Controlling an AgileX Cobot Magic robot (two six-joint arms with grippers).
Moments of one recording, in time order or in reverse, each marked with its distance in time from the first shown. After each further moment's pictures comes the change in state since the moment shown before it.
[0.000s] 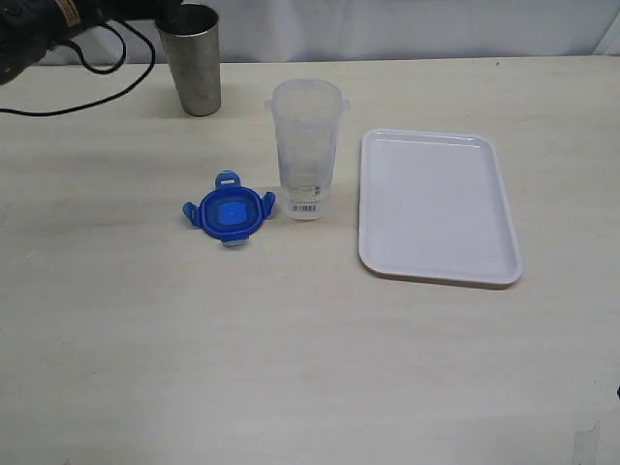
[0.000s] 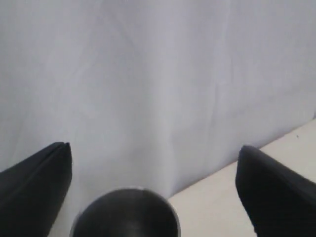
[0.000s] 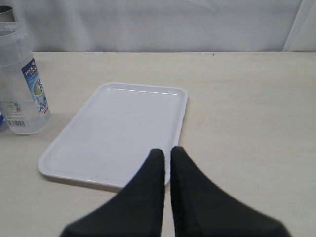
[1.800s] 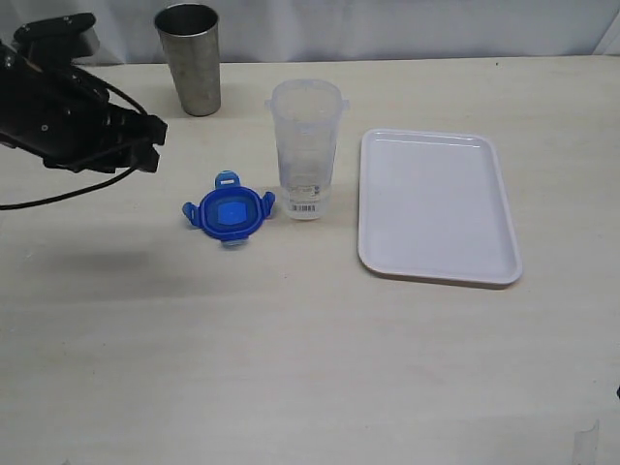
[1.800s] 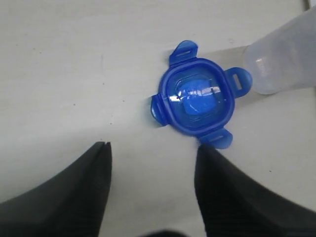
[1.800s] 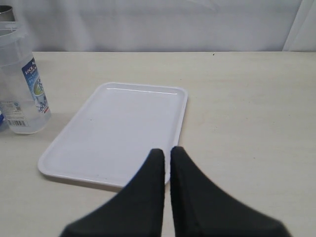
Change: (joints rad) left arm -0.150 -0.450 0.366 -1.151 1.279 0.774; right arm 0.000 0.000 0.000 0.000 0.002 0.000
